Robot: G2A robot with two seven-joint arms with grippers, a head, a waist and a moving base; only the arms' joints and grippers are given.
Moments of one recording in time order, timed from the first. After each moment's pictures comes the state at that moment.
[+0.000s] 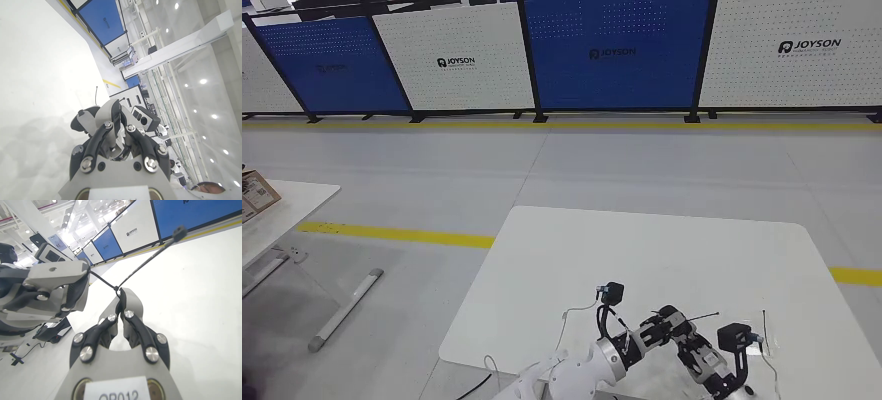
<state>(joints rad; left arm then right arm) 1.42 -1.30 -0.81 -1.72 0.06 -0.07 -0.10 -1.74 -1.13 1.24 -1.76 -0.77 -0.34 0.04</state>
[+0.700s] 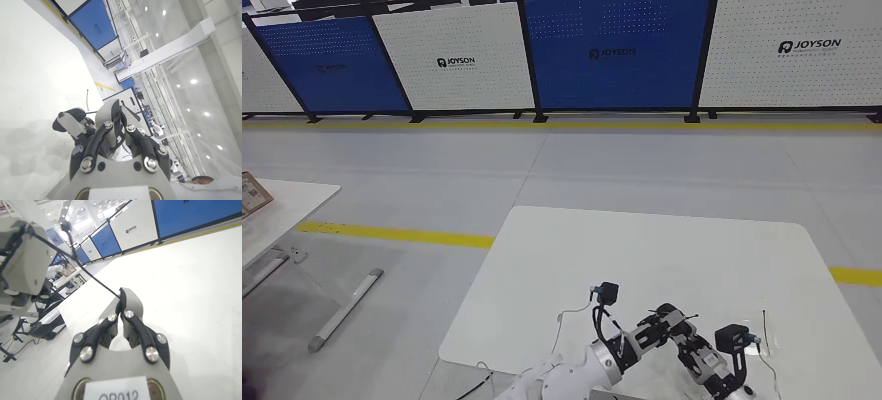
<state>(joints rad) 1.47 -1.28 -0.85 -1.79 0.08 -0.12 -0.09 -1.71 -1.11 1.21 -1.71 -0.80 -0.34 -0.01</state>
